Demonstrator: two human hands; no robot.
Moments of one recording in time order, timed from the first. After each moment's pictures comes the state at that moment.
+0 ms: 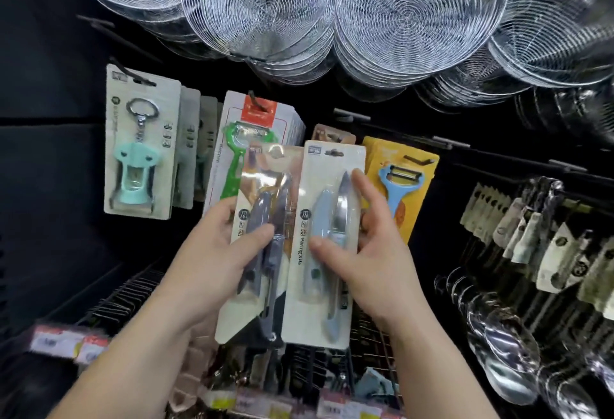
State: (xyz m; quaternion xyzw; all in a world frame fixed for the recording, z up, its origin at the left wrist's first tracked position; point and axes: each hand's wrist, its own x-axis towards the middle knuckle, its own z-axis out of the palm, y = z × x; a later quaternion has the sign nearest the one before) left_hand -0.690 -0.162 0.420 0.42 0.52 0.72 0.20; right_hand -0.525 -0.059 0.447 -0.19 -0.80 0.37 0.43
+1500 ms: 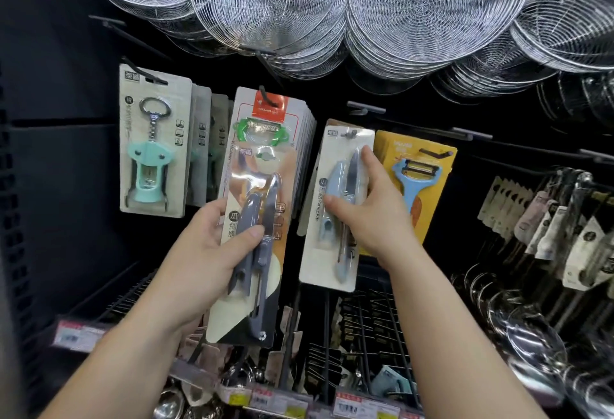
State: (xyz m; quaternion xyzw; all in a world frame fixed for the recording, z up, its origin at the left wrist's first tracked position) left_hand -0.701 -0.177 0.415 0.37 0.52 0.73 0.23; right_hand -0.563 -0.024 0.478 -0.28 -0.80 0.32 0.42
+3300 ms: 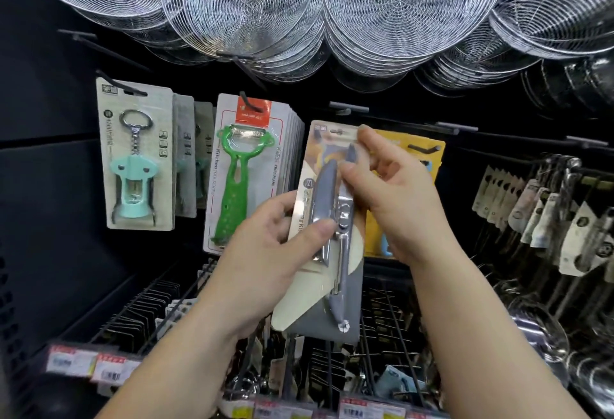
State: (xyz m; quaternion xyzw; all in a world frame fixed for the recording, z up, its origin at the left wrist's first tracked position) left_hand -0.651 -0.154 0.445 0.48 0.44 0.71 0.27; right_hand -0.546 -0.036 0.499 -0.16 -0.73 0.43 0.51
